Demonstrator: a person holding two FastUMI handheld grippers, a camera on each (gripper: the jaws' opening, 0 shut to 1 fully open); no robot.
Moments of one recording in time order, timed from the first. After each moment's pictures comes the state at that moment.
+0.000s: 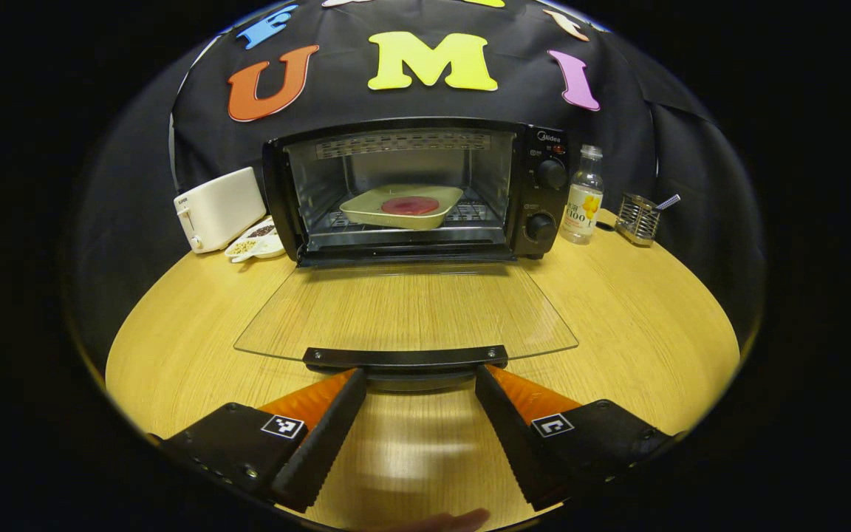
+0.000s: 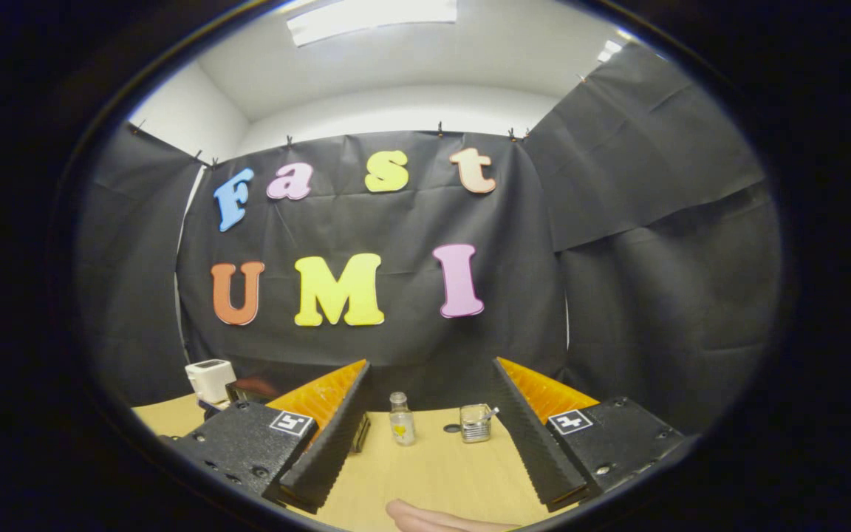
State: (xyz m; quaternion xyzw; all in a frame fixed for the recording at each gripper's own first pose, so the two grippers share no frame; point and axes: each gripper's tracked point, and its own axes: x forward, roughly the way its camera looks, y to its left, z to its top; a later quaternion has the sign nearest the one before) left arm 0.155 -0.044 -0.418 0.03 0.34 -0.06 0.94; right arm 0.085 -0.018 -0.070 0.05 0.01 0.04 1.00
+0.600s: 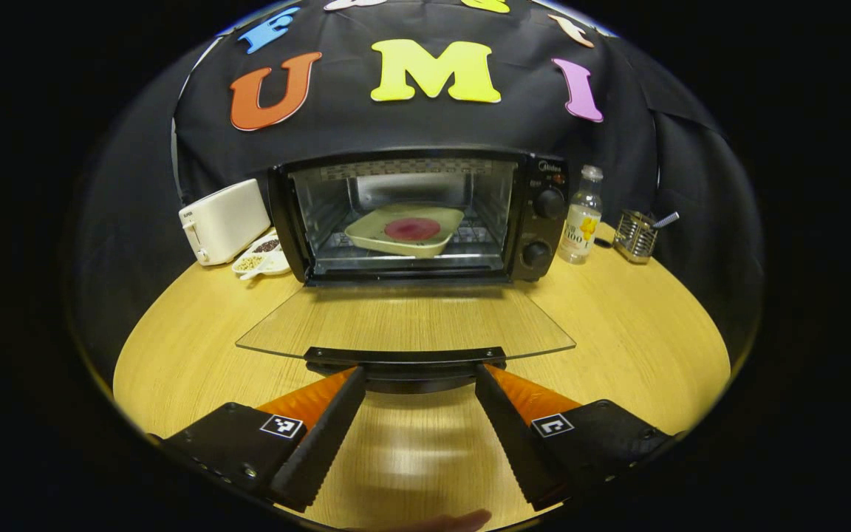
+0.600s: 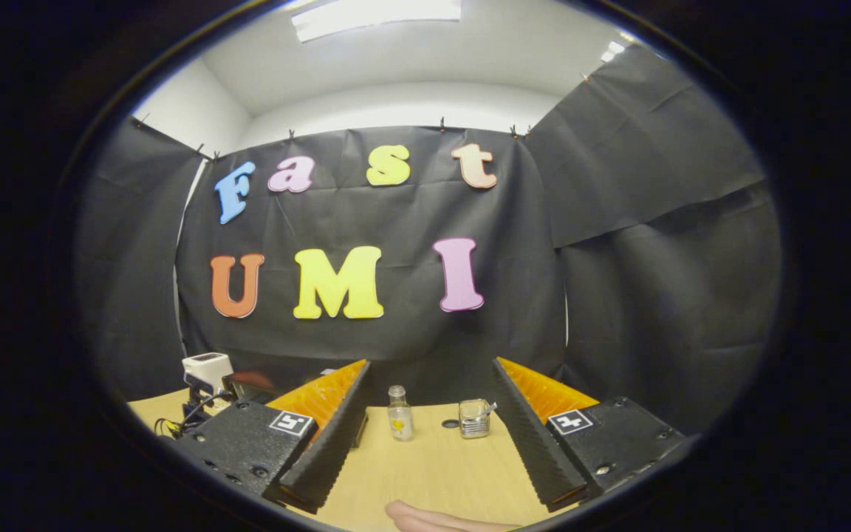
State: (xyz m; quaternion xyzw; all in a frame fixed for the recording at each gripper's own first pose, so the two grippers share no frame) left arm 0.169 -0.047 -0.375 0.02 0.33 -0.05 0.94; right arm 0.086 -0.016 -0.089 0.04 0.02 0.03 1.00
